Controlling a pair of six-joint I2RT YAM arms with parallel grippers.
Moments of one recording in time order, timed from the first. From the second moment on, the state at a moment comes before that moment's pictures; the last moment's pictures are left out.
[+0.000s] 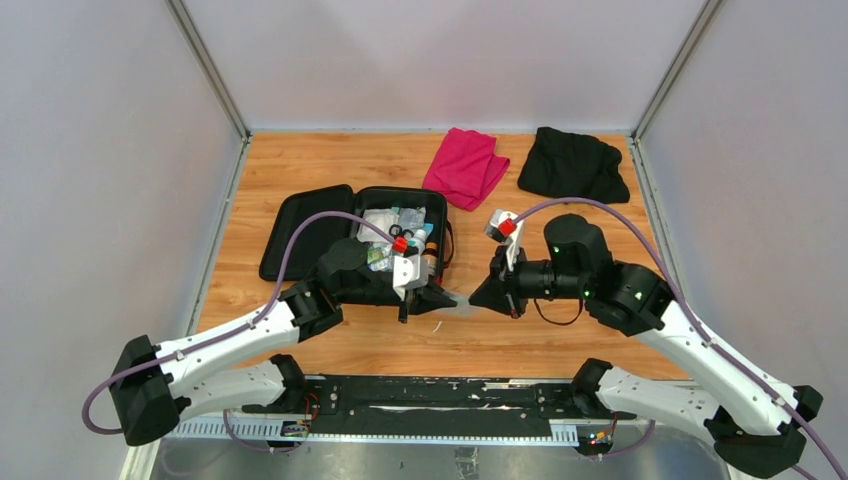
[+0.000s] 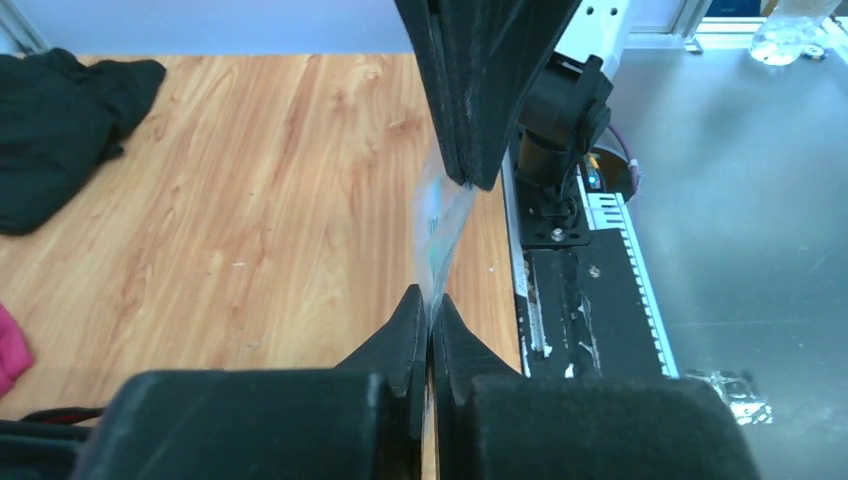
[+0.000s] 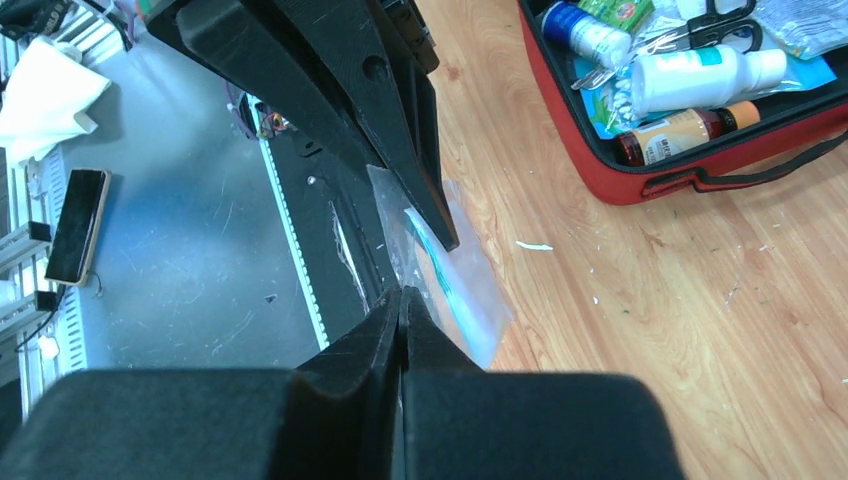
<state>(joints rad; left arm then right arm) -0.93 0.99 0.65 0.22 0.65 0.10 0.87 0.87 1.09 -0.71 -0.45 0.12</state>
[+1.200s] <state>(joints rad) -0.93 0.75 0.45 0.93 0.50 -0.49 0.87 0.70 0.92 -0.19 -0.61 0.13</state>
